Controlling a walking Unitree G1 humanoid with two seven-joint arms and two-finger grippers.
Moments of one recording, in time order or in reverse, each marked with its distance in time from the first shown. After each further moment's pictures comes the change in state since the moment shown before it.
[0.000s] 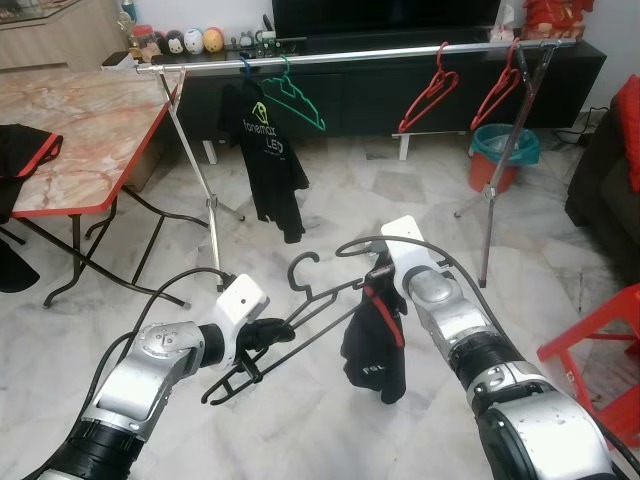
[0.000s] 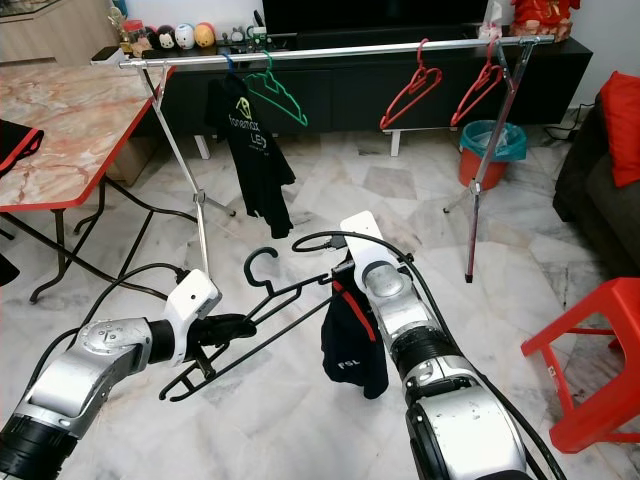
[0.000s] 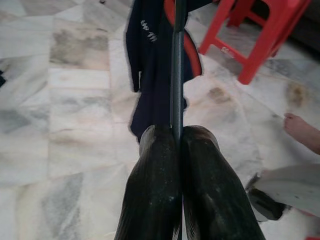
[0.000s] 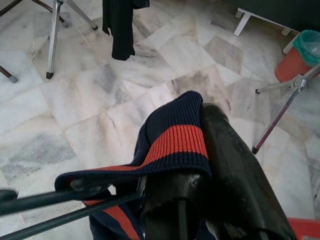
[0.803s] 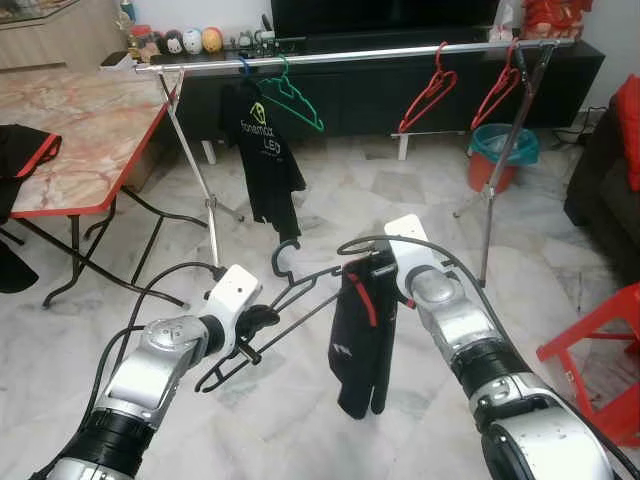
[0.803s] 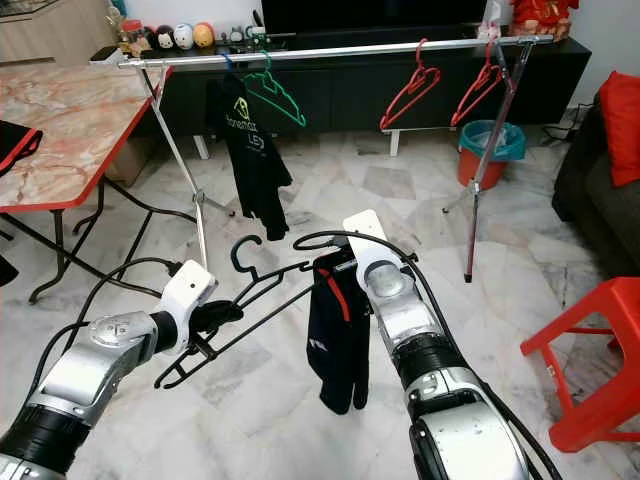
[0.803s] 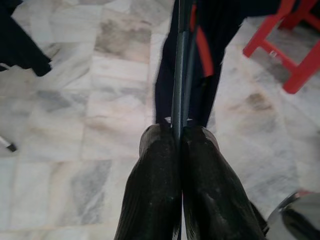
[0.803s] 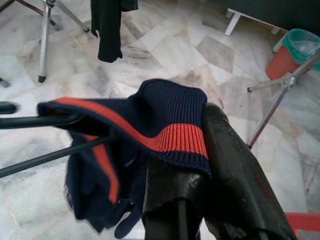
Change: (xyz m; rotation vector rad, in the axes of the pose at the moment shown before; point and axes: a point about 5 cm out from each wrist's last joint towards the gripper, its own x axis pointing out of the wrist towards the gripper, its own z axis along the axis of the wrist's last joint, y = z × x) left arm 0.009 0.014 0.000 -0.053 0.015 0.172; right arm -0.007 0.000 0.004 0.015 0.001 -0.032
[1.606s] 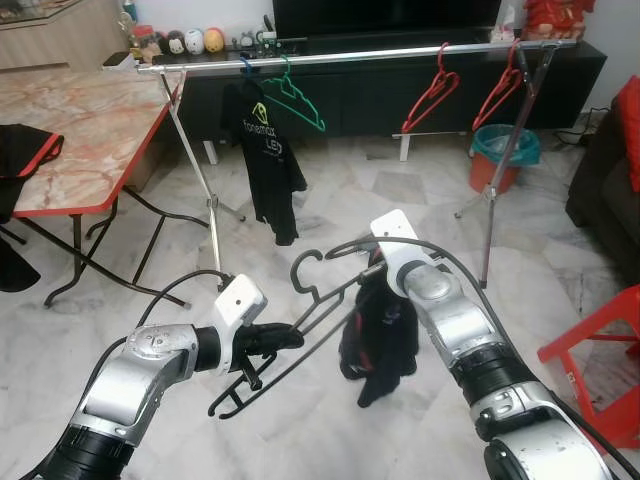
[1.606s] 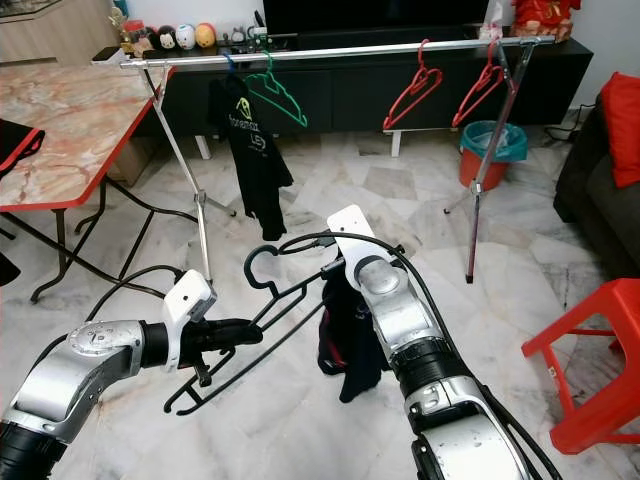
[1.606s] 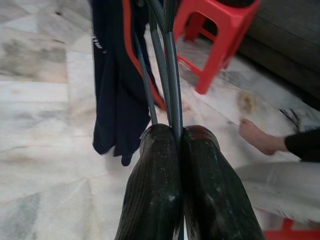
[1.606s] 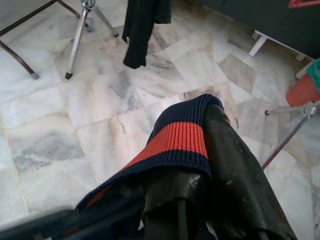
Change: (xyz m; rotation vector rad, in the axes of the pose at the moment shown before) left arm -0.025 -0.023 0.005 0.003 -0.054 -0.383; right arm -0.010 0.010 0.017 -0.090 -0.048 0.127
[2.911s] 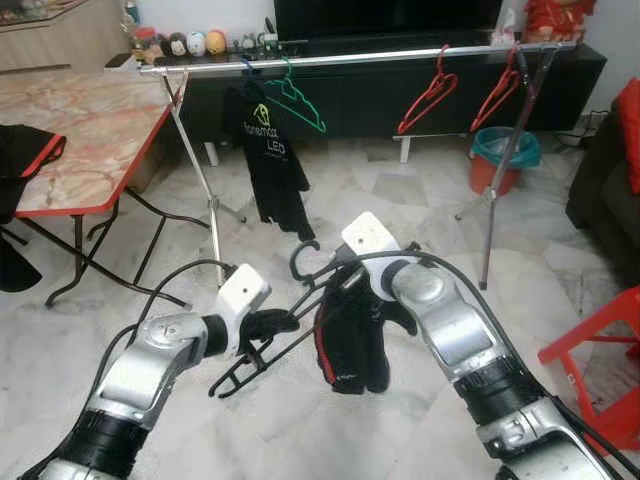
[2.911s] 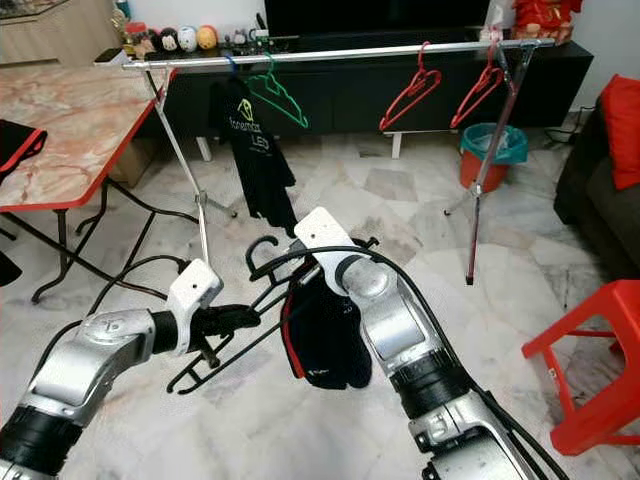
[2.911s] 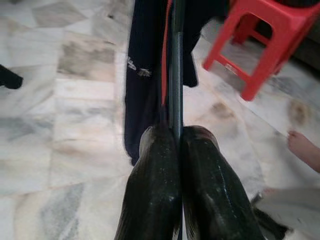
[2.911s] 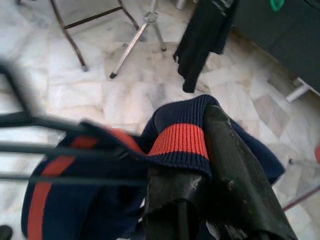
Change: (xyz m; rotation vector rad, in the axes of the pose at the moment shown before) left arm 0.016 0.020 0.008 0.022 -0.005 0.218; right arm -0.030 0.026 0.029 -0.176 -0.081 0.228
